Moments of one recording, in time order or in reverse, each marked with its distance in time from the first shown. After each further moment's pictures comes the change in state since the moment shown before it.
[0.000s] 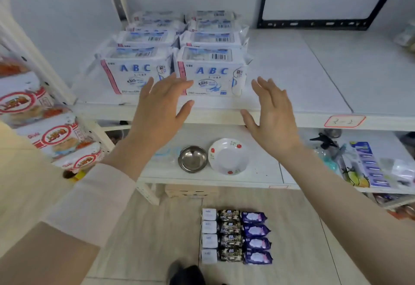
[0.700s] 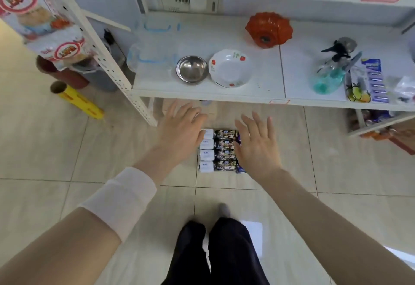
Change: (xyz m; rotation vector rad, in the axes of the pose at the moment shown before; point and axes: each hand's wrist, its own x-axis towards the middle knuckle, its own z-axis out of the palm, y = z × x) left_hand -0.257 0.041 0.104 0.110 -0.297 0.160; right_hand -0.283 -0.048 0.068 -0.335 -0.464 -0.019
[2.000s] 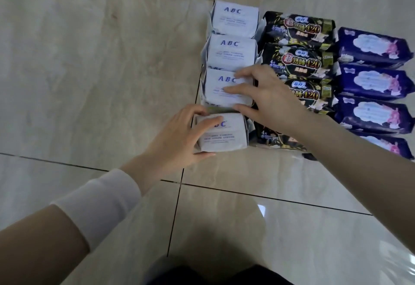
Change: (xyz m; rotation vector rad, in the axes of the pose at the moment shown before) left_hand -0.187 -0.019 0.755 -0.465 -0.041 0.019; right_hand 0.017 0.022 0.728 0.370 -0.134 -0.448
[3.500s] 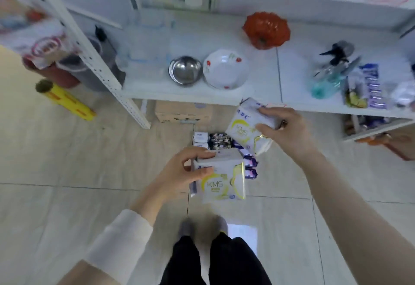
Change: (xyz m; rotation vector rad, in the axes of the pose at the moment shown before) left_hand 0.127 0.369 -0.627 -1.000 -0.105 -0.565; right_hand -0.047 -0.223 -0.712 0.634 0.366 0.796
